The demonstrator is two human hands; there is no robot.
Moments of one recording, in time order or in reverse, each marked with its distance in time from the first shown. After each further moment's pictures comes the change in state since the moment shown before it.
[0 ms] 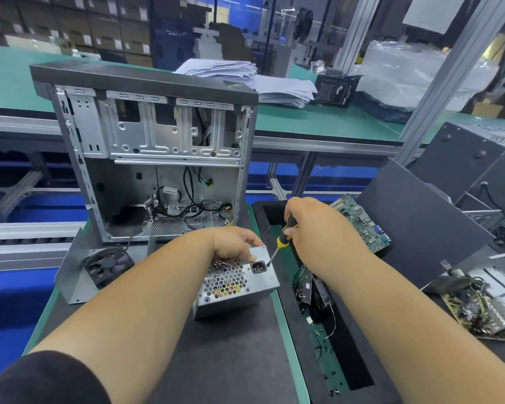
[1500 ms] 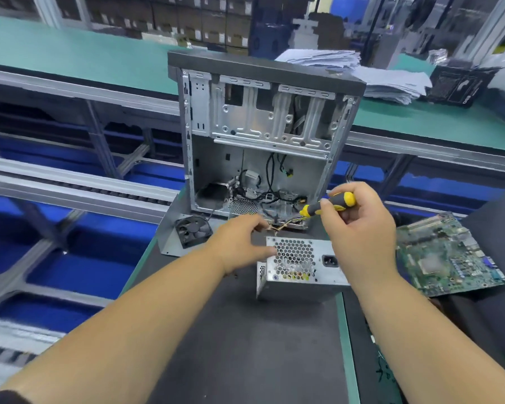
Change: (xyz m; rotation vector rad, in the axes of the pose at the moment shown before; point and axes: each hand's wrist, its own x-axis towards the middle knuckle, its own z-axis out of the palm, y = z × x) left_hand -0.118 -0.062 0.018 0.193 0.784 -0.056; right_hand 0.024 -0.047 0.064 1.009 0.426 -0.145
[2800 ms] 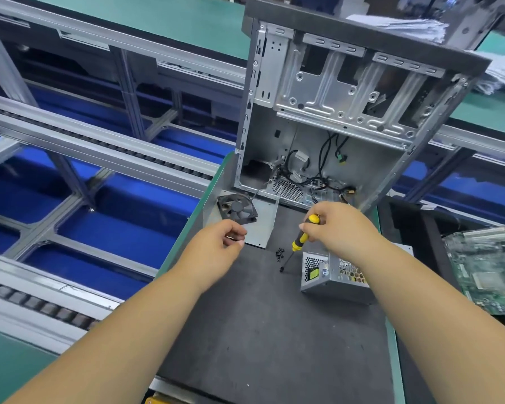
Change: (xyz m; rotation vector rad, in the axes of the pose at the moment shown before) left_hand -0.076 -0.112 -0.017 -0.423 0.247 -0.317; right_hand 0.018 0.027 0.111 -0.688 -0.819 0.260
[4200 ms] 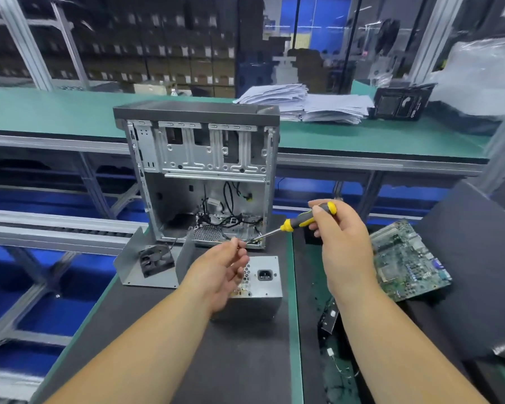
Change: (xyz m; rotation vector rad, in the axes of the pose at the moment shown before) left_hand -0.034 0.188 0.163 -0.885 -0.093 -0.338; right_hand -0.131 0.134 -0.103 1.113 0.742 -0.142
